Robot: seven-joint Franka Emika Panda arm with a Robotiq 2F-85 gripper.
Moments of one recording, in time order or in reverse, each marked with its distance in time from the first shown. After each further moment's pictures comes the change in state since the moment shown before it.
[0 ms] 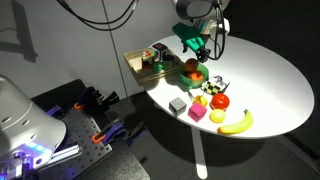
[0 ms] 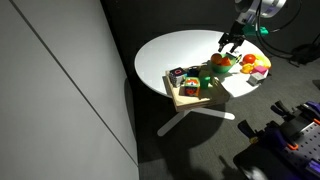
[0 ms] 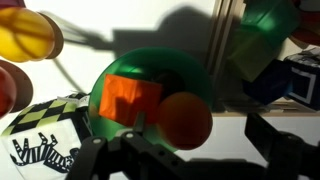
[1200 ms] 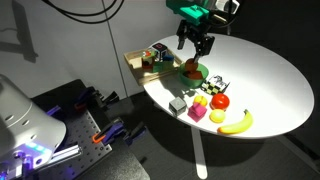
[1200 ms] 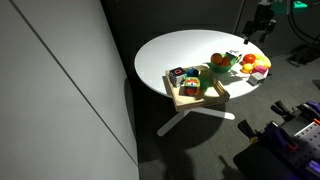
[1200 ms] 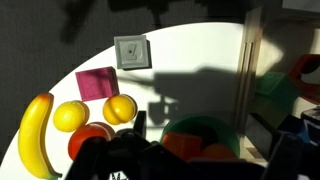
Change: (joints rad) arm 0.096 -0.272 -0.195 -0.129 -0.227 -0.333 0.178
